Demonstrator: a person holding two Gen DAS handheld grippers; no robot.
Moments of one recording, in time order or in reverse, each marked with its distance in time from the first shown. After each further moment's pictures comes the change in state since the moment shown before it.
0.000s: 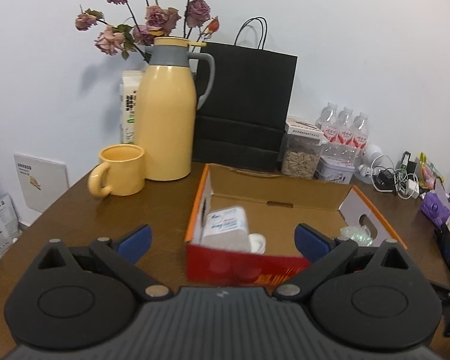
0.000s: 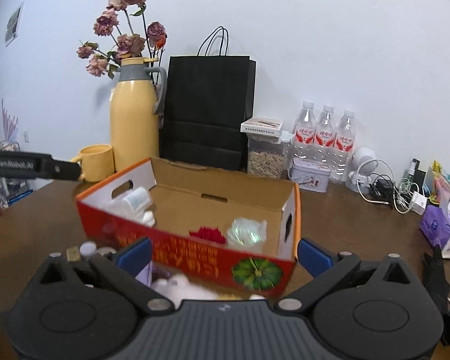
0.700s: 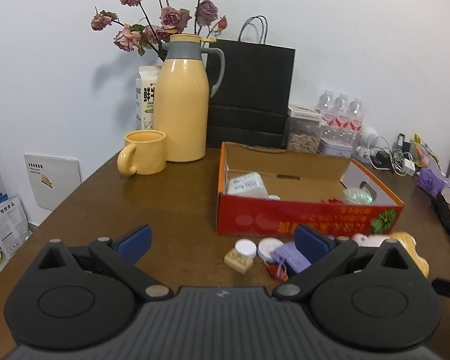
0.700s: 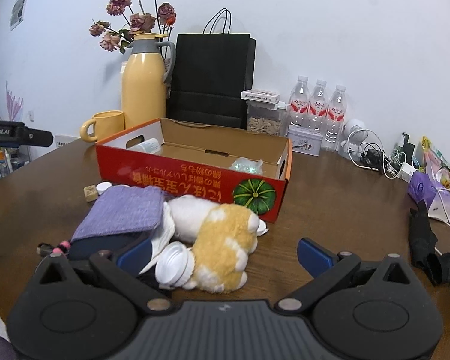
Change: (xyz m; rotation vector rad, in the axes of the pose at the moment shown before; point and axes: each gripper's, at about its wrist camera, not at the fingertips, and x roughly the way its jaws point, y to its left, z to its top) left arm -0.056 0.030 -0.051 0.048 -0.001 -0.006; right arm -0.051 0.009 -0.068 -0.007 0.051 0.001
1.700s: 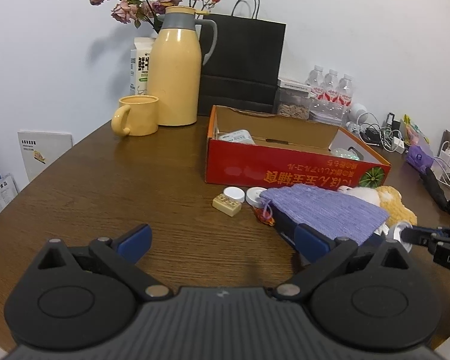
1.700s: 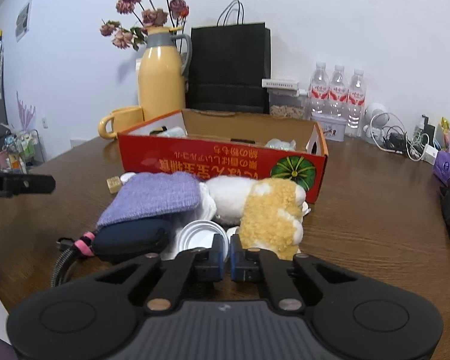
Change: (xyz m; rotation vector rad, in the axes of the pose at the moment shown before) left arm -0.010 -0.003 -0.048 -0.011 0.071 -0.038; right arm 0.019 0.023 -0.019 0.052 -0.006 0.074
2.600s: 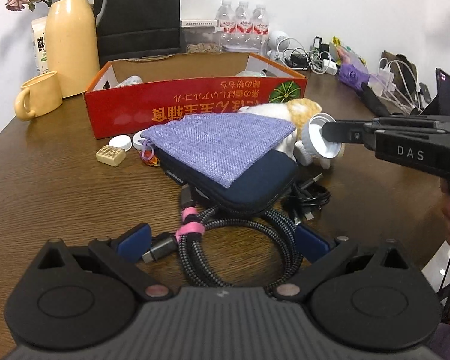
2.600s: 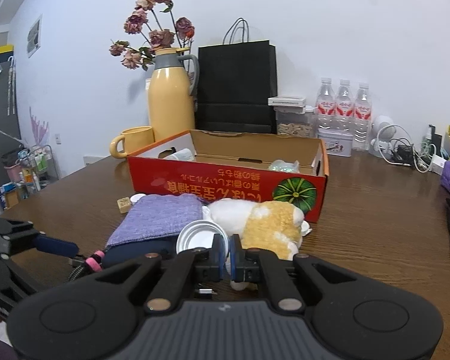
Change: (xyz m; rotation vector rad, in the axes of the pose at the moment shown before) left arm 0.027 -0.084 -0.036 0.231 0.202 -0.196; right arm -0.007 -0.012 0.009 0.005 -0.048 0.076
